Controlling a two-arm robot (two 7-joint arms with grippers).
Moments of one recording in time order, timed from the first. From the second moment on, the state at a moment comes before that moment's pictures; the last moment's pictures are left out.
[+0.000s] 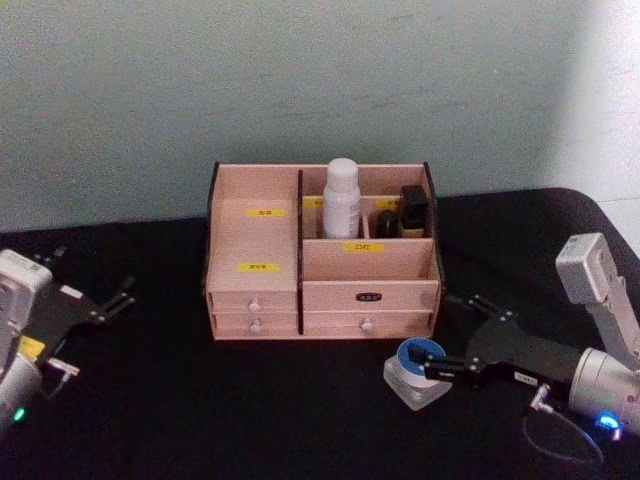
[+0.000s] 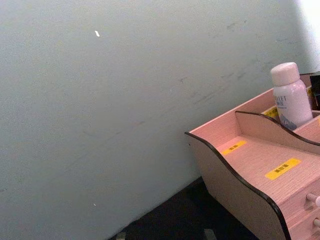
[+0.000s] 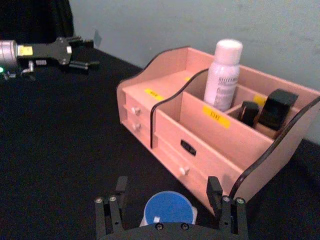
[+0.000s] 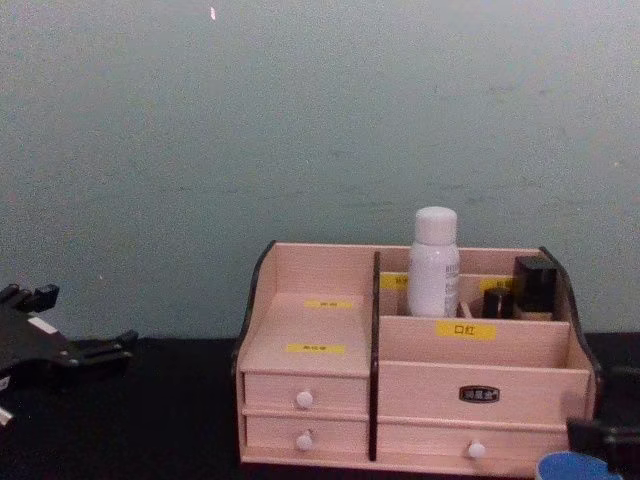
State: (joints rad) left arm -0.20 0.60 0.45 -1.41 -0.25 -0.12 0.03; right arm 0.05 0.65 -0.29 -1.62 0.47 0.09 0.56
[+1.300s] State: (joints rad) left arm -0.20 0.60 0.45 -1.41 -0.25 -0.12 0.03; right arm 0.13 0.65 -0.40 -1.51 0.45 0.15 0.55
